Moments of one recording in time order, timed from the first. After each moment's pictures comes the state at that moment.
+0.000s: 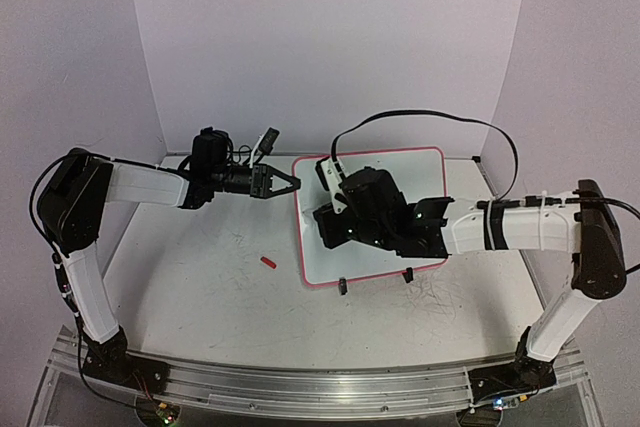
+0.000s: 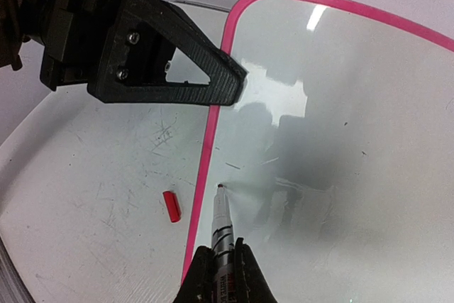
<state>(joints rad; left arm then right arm) -0.51 1.85 1.15 0.45 0.99 -0.49 1.05 1.69 1.20 -0.02 0.31 0.28</state>
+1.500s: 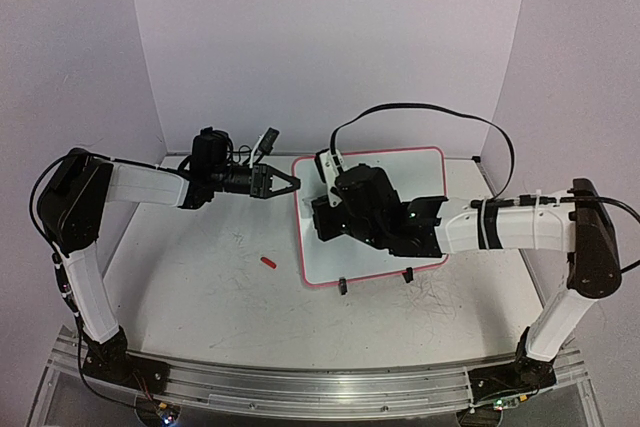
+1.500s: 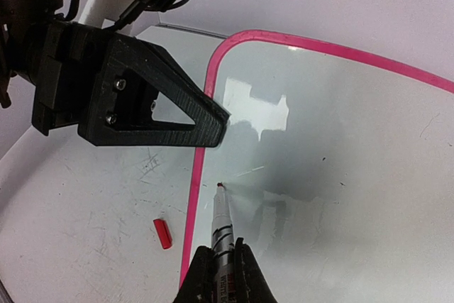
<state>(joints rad) -0.51 1.85 1.15 0.45 0.99 -0.49 1.06 1.72 1.24 0.02 0.42 0.28</state>
